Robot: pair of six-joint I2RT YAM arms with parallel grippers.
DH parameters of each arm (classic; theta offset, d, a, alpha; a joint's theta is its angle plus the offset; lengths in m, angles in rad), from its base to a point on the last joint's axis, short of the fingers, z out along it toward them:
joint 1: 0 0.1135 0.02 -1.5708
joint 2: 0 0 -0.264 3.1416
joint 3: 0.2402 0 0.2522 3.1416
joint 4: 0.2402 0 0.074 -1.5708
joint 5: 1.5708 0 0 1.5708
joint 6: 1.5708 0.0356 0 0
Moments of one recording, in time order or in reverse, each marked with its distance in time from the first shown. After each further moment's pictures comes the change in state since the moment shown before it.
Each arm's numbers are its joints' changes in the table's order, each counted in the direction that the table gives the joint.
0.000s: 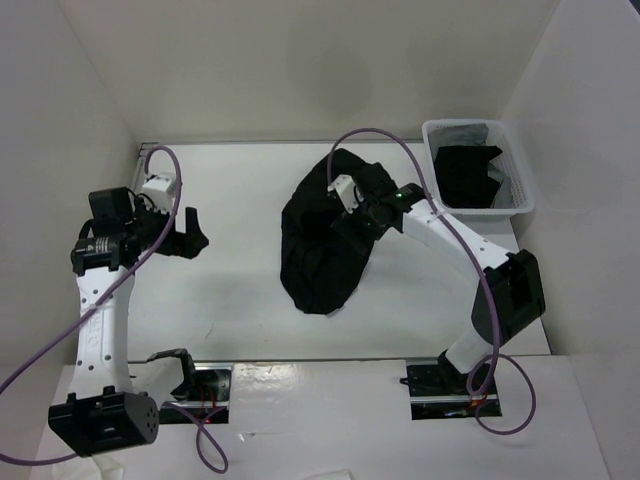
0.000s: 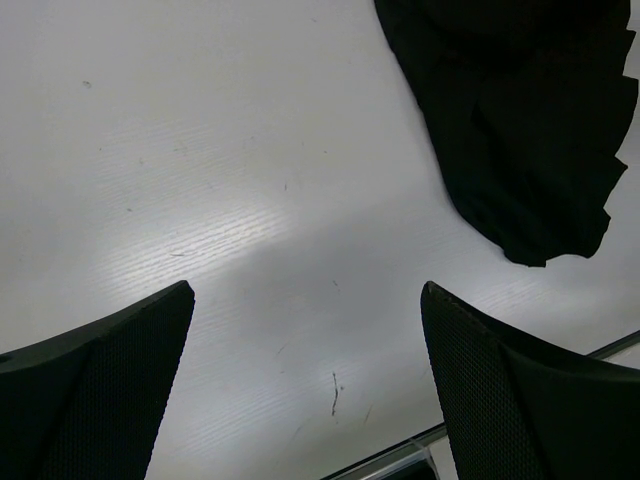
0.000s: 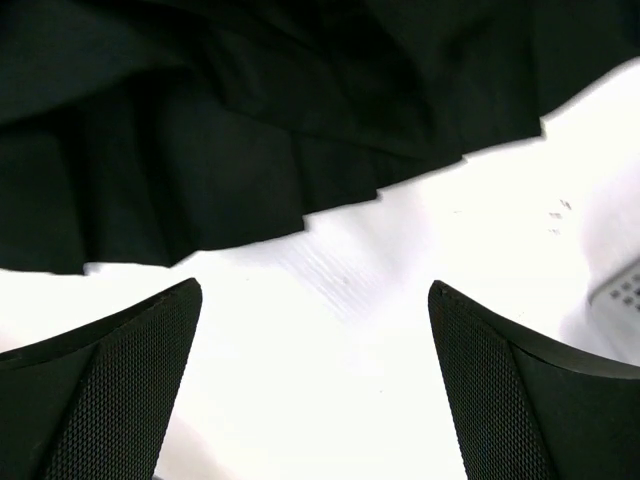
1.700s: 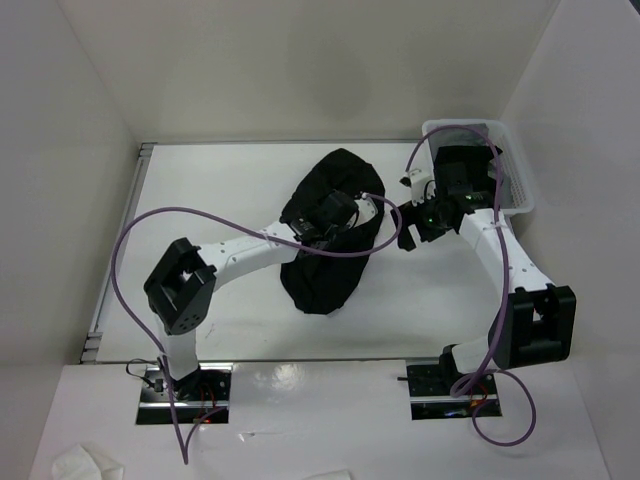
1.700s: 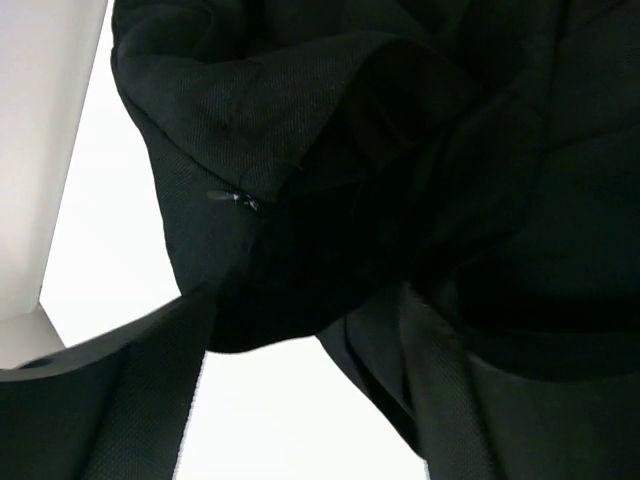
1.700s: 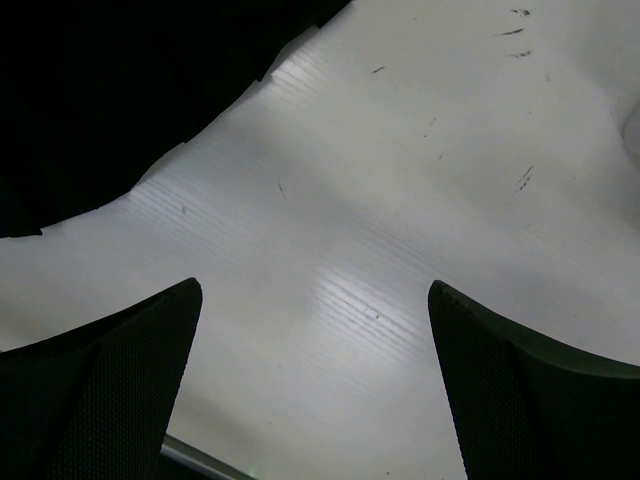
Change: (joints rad) left arm -1.087 0.847 0.336 -0.494 -0.962 0.148; right arm -0.459 -0.206 -0.203 -0.003 -0.272 0.013
